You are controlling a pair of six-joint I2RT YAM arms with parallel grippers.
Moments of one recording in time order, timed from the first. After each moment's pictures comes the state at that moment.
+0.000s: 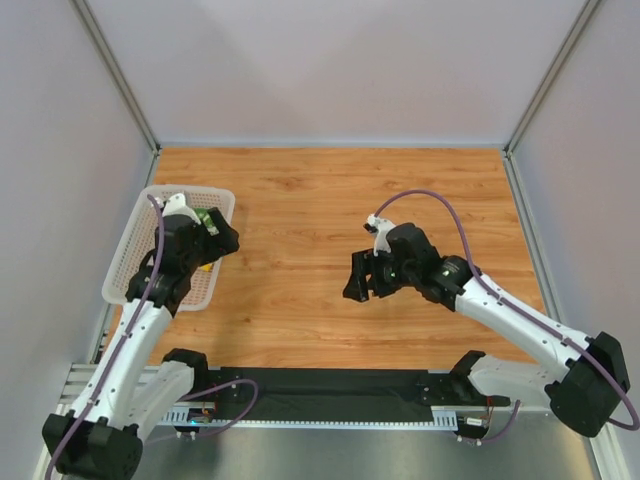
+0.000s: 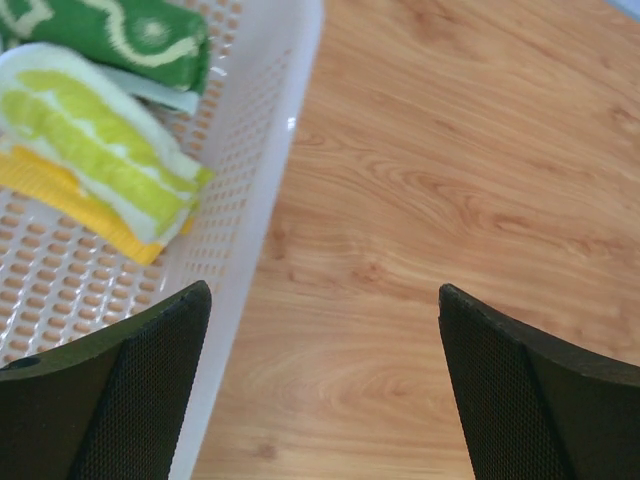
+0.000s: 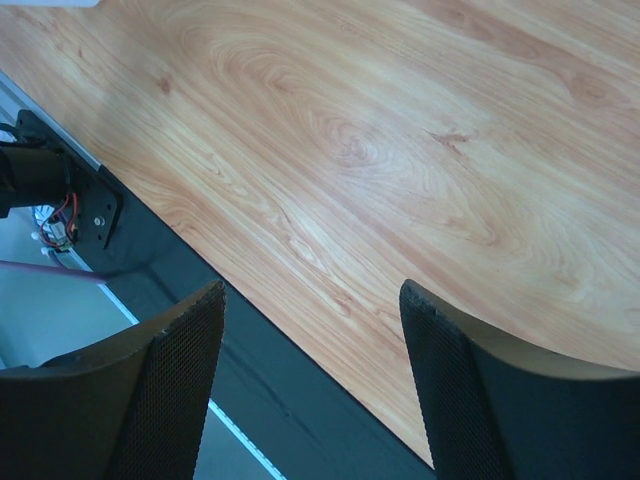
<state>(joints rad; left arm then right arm) -0.15 0.85 0.77 -0.47 -0.10 -0.52 0.73 1.12 0.85 -0.49 -0.26 0.46</state>
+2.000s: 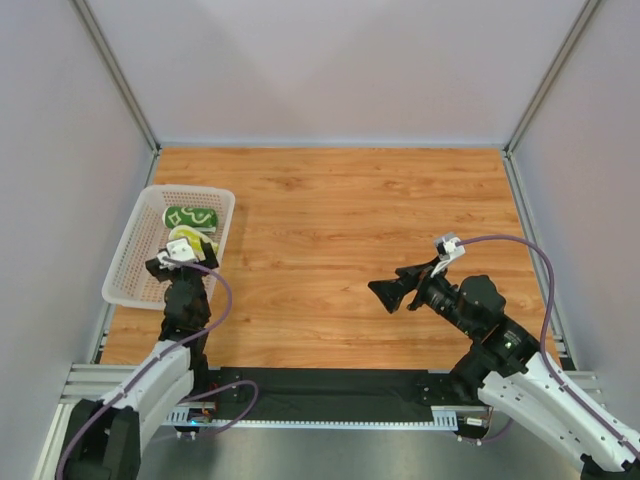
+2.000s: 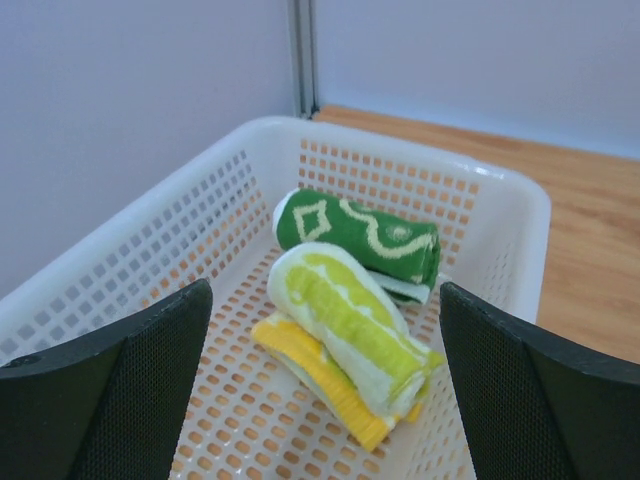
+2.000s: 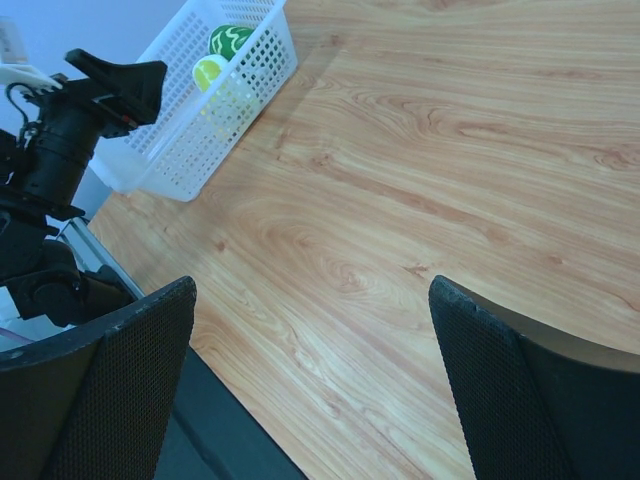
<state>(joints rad) -0.23 0.67 0.03 0.80 -0.61 0.10 0.73 0.44 0.48 -0.19 -0.03 0.50</state>
